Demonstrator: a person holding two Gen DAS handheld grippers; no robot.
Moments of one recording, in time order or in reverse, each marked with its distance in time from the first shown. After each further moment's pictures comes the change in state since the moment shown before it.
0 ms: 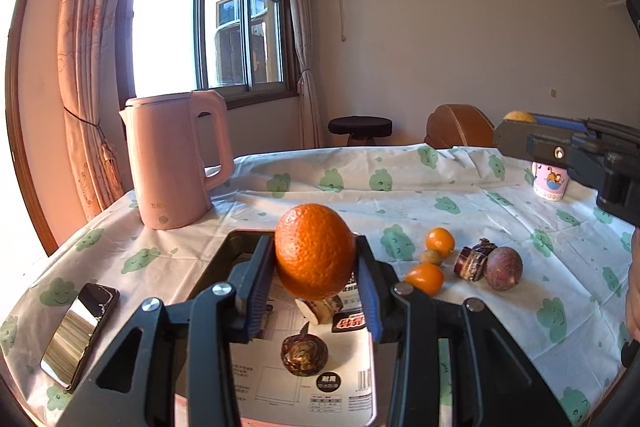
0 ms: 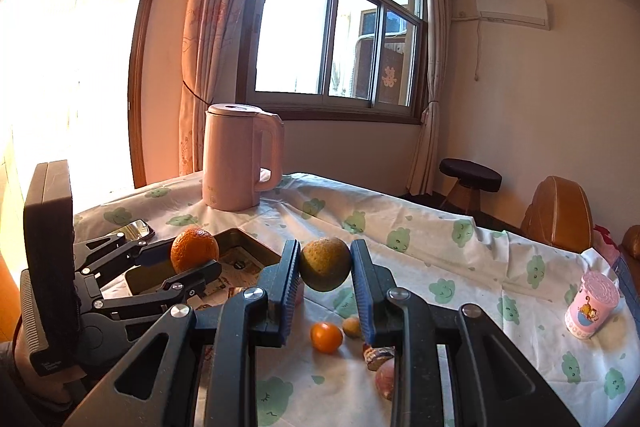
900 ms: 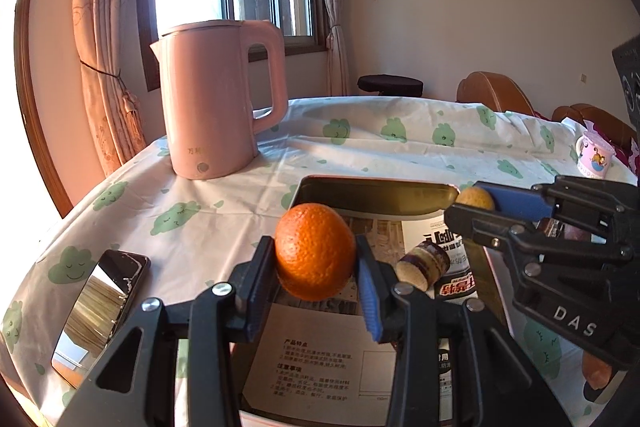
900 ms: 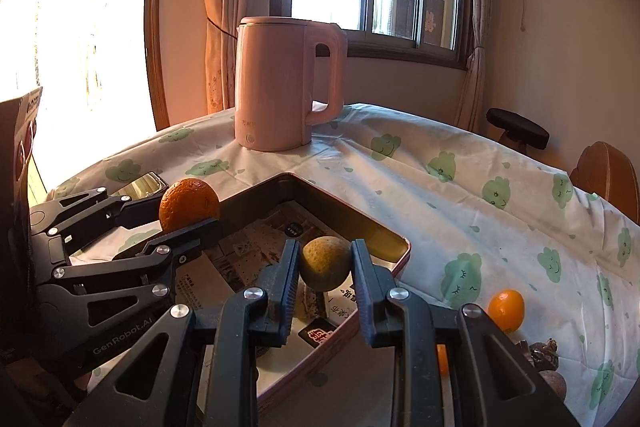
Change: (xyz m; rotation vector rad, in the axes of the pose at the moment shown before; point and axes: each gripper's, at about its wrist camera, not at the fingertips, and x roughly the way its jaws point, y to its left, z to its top) left arm 0.042 0.065 -0.021 -0.046 0.174 0.068; right arm 0.115 0.060 -0.029 0.006 0.214 0.128
